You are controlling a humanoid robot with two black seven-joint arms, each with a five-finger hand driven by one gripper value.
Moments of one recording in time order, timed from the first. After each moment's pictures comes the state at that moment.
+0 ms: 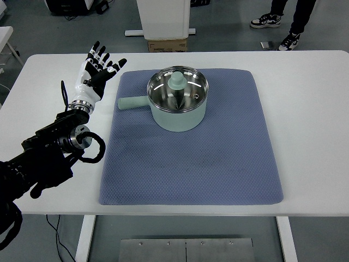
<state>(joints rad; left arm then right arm) -0.94 0.10 -0.26 -0.42 -0.28 -0.11 -0.61 0.06 0.00 0.56 0.08 -0.45 -0.02 0.04</state>
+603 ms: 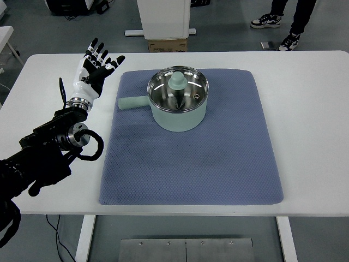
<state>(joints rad) -0.95 0.11 -0.26 -0.42 -0.28 -0.12 -0.61 0.06 0.00 0.56 0.08 -0.45 -0.02 0.04</state>
